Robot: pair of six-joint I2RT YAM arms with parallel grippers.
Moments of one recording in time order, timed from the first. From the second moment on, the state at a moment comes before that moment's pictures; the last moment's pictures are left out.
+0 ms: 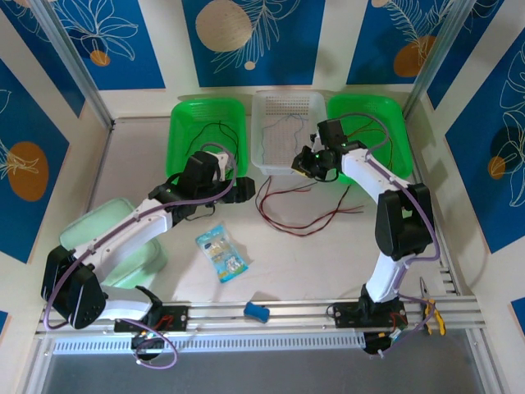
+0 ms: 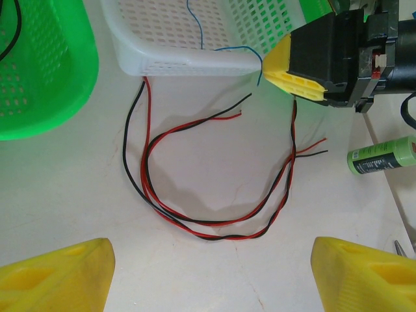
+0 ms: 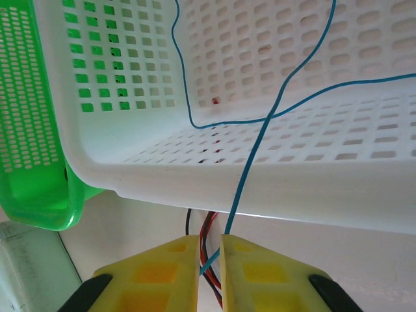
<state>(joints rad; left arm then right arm) -0.63 1.32 1.05 -0.39 0.19 -0.58 0.27 1.79 1.38 -0.57 -0.42 0.66</state>
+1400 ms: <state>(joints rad) -0.63 1.34 1.06 -0.39 0.19 -0.58 0.27 1.77 1.38 -0.63 -0.41 0.57</state>
